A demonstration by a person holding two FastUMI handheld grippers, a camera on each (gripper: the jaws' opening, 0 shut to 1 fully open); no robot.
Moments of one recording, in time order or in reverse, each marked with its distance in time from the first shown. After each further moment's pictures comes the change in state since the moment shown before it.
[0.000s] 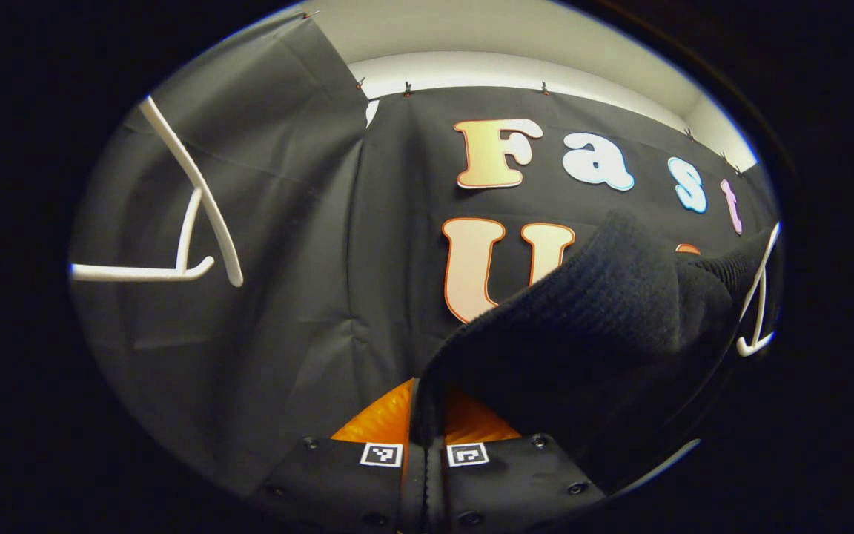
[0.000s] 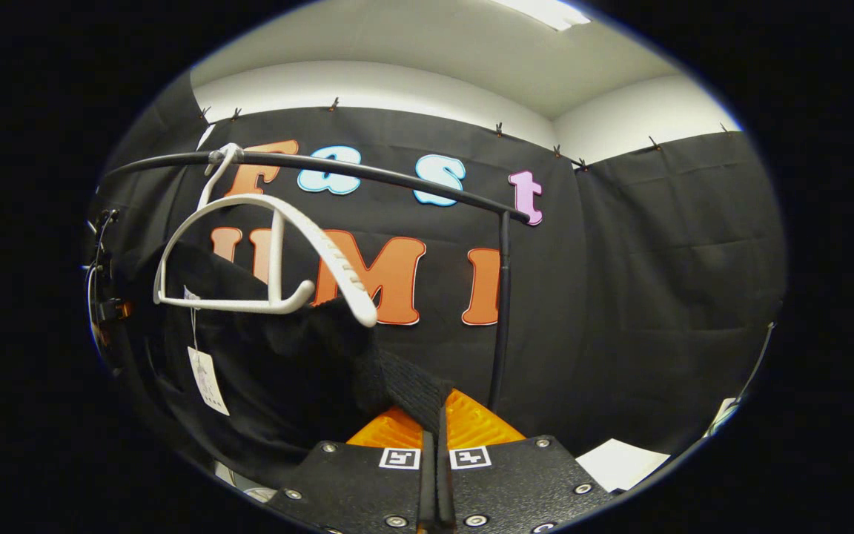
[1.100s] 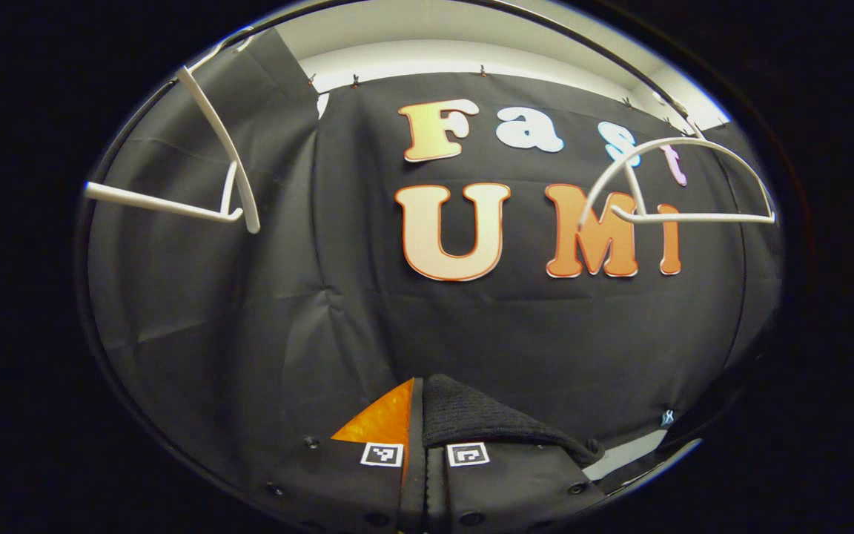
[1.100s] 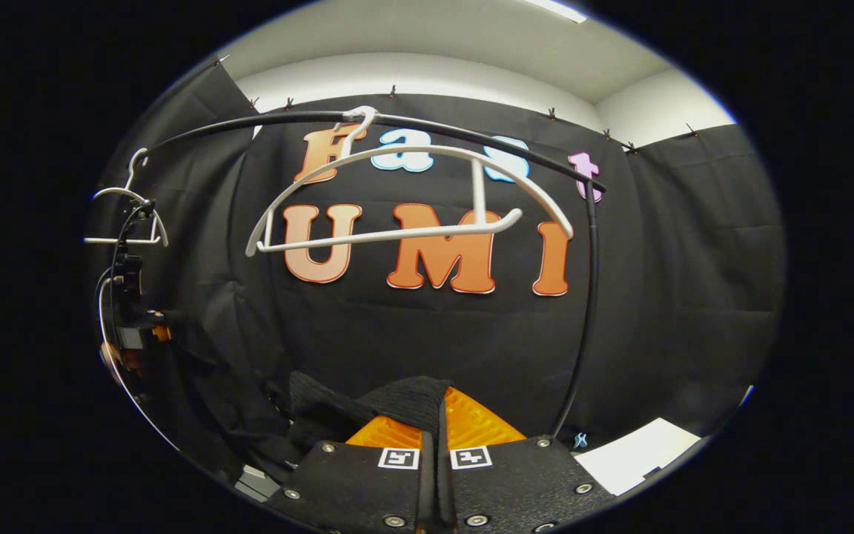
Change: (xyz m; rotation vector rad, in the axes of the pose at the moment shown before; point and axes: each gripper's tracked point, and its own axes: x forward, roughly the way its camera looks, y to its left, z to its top) left arm -0.116 -0.025 -0.074 0.101 0.106 -0.200; right arm -0.073 0.138 -0.060 0.020 0.074 0.231
